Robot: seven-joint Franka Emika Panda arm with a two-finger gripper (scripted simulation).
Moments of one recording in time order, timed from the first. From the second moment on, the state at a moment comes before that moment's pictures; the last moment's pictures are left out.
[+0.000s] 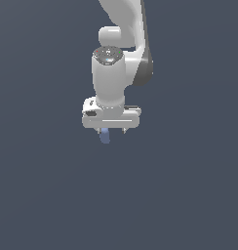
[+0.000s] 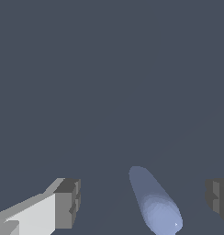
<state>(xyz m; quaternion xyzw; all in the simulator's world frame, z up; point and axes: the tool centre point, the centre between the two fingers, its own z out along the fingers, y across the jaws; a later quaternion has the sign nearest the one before) 0.007 -0.029 0.196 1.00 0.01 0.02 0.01</state>
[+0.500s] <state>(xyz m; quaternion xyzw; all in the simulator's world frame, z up) 0.001 -0.034 0.191 1.00 0.05 0.02 0.01</state>
